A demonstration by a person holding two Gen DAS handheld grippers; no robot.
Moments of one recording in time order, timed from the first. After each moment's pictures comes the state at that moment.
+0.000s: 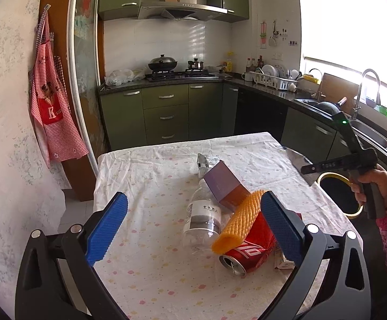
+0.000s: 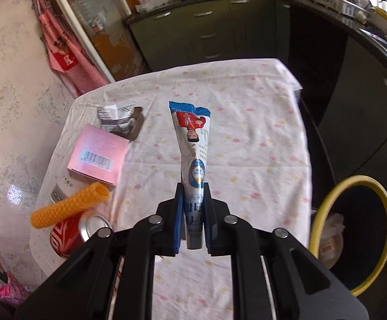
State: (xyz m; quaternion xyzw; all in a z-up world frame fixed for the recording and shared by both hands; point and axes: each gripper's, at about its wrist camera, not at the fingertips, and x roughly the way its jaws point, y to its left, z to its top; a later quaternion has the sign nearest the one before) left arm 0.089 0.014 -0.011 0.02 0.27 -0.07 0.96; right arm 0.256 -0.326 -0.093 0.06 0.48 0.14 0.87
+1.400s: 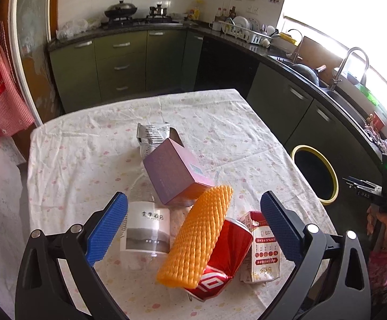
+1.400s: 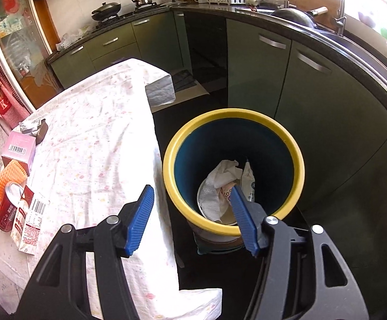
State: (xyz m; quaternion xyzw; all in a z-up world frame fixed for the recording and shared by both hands) left arm 0.216 -0.039 -0.043 -0.01 0.43 -0.19 0.88; right arm 0.136 -0.465 -0.131 0.10 0.44 -0.06 0.89
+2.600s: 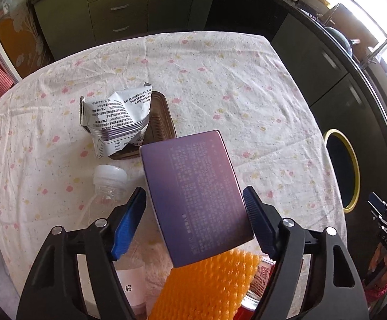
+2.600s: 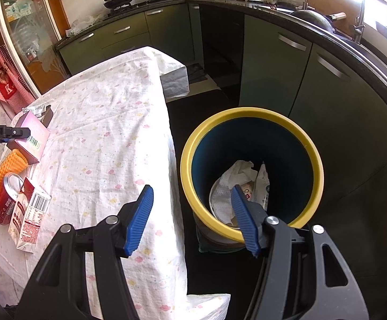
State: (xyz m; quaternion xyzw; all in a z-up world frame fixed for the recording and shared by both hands) left arm 0.340 -0.106 -0.135 0.01 0.57 -0.15 0.80; right arm 0.156 -0.445 -0.138 0.07 0.46 -0.03 0.88
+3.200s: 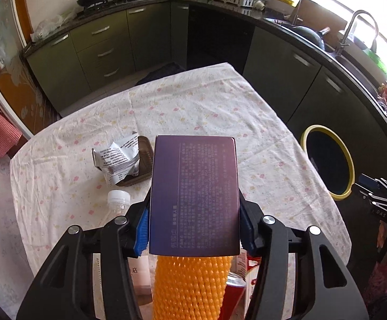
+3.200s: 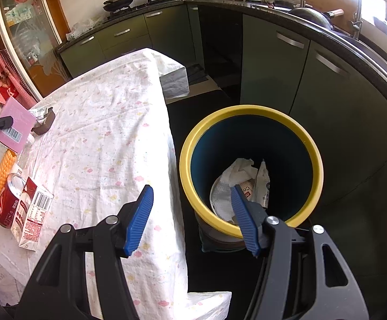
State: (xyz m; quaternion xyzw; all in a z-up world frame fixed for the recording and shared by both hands) left arm 0.288 -0.127 -0.057 0.08 0.48 -0.19 0.85; right arm 0.147 -0.454 -0.137 0.09 0.46 -0.03 0.89
